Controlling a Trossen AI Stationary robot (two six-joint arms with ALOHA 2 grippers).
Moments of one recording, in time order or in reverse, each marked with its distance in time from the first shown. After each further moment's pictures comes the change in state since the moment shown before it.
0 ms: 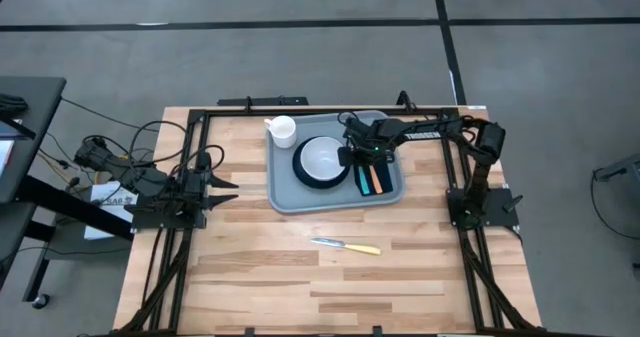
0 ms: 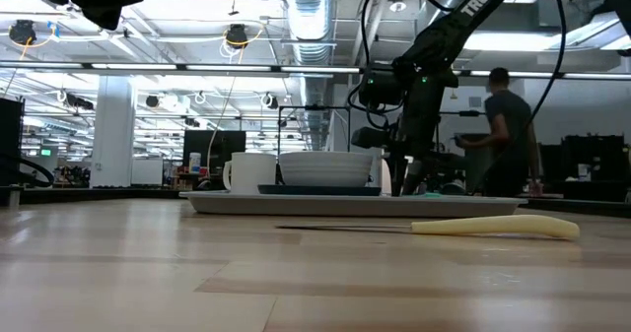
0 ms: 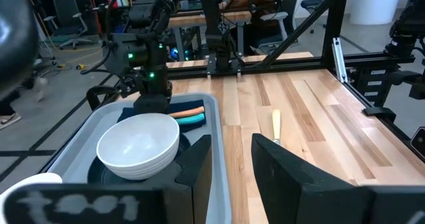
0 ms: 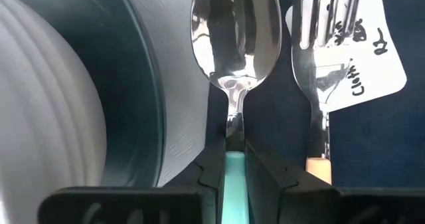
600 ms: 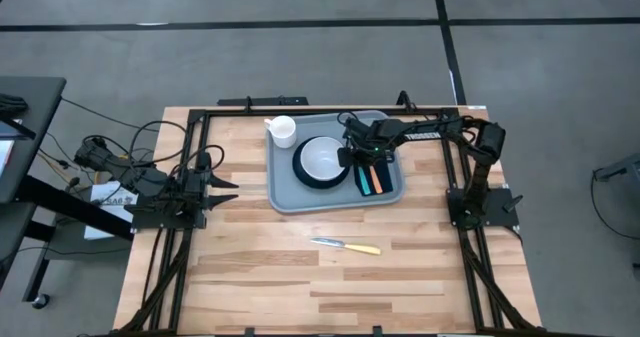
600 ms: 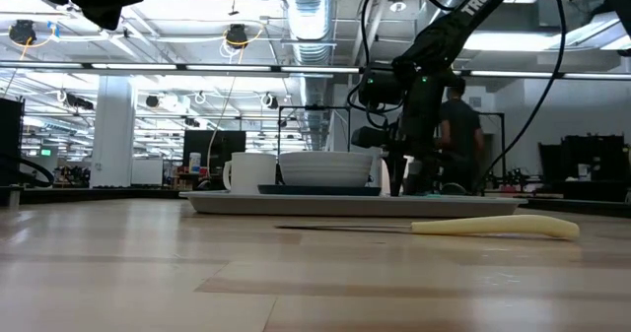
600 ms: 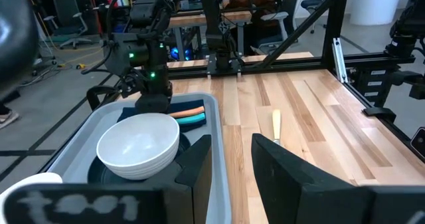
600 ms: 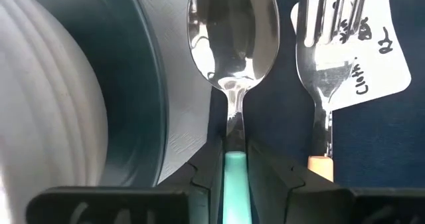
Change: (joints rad) left arm 0.000 0.000 0.000 0.000 0.000 -0.002; right arm 0.006 -0.001 0.000 0.000 -0.001 -0.019
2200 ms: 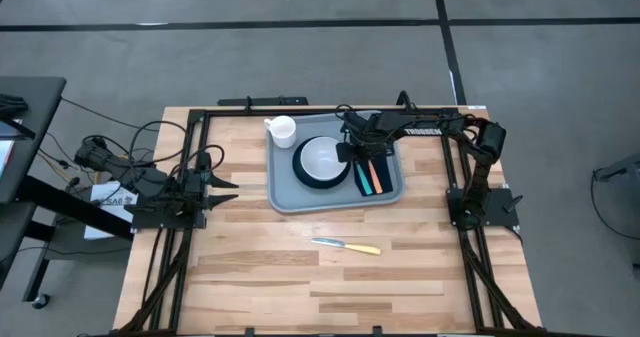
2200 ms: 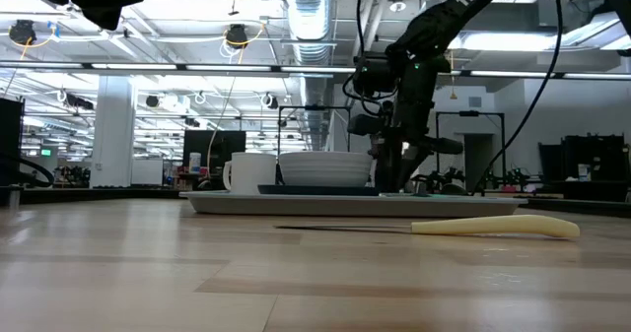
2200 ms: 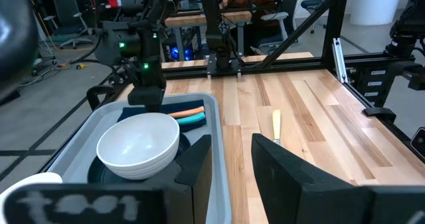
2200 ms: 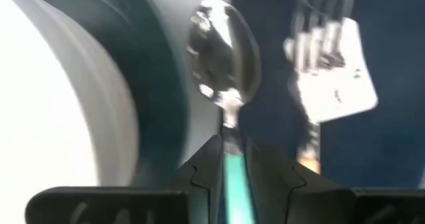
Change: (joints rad) left arm 0.000 0.000 0.000 0.000 0.000 0.000; right arm -0.008 -0.001 0.105 -0.124 0.035 -0.036
